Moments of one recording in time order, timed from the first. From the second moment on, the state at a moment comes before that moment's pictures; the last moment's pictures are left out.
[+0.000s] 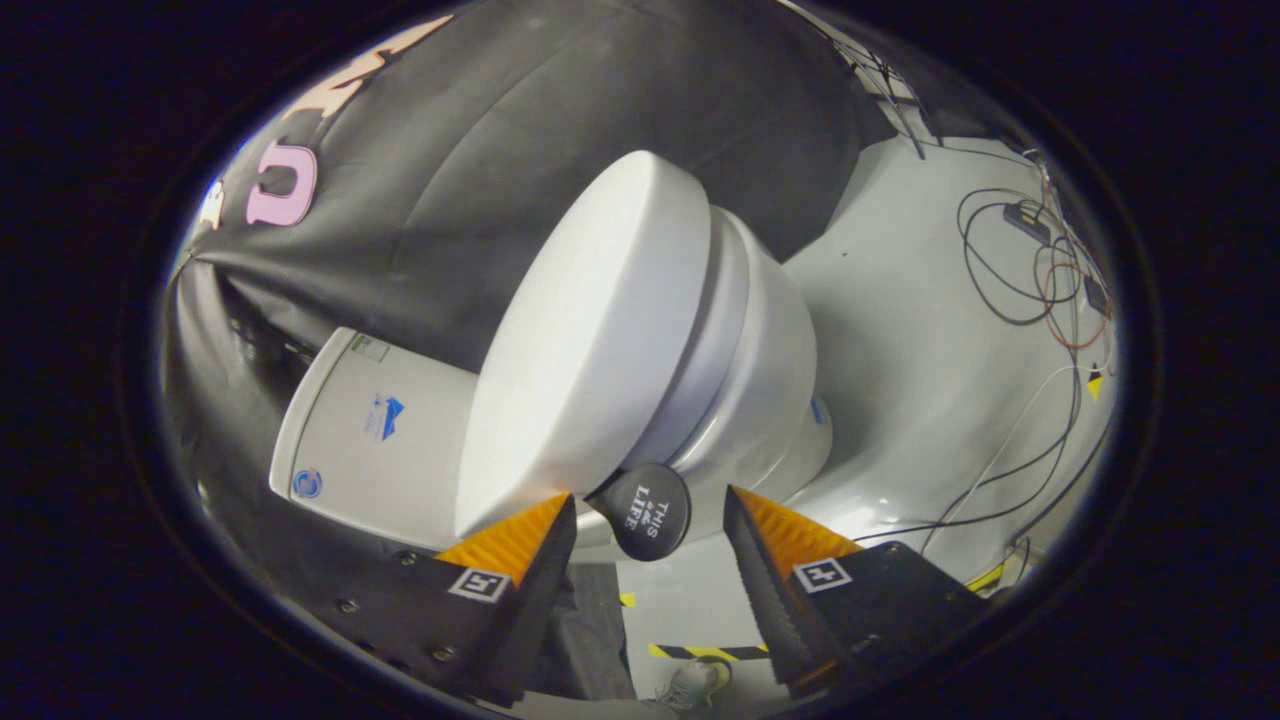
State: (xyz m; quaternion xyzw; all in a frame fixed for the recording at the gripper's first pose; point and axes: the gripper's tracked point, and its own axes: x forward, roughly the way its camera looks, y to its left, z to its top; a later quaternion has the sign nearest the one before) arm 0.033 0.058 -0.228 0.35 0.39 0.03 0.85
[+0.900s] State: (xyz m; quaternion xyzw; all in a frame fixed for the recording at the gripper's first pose) arm 0.035 0.051 -0.213 0.43 0.38 0.01 0.82
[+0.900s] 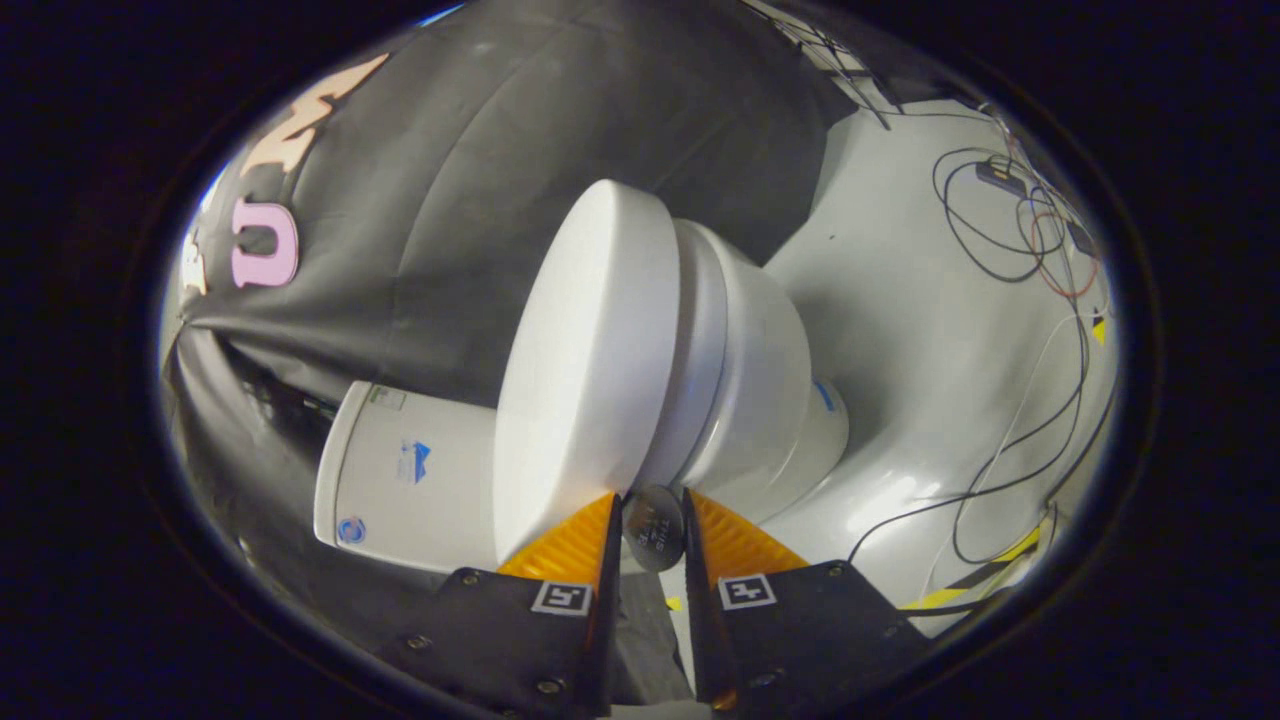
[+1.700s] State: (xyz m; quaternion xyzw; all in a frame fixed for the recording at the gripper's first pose) arm 0.037 0.053 -0.225 0.50 0.37 -0.01 0.78
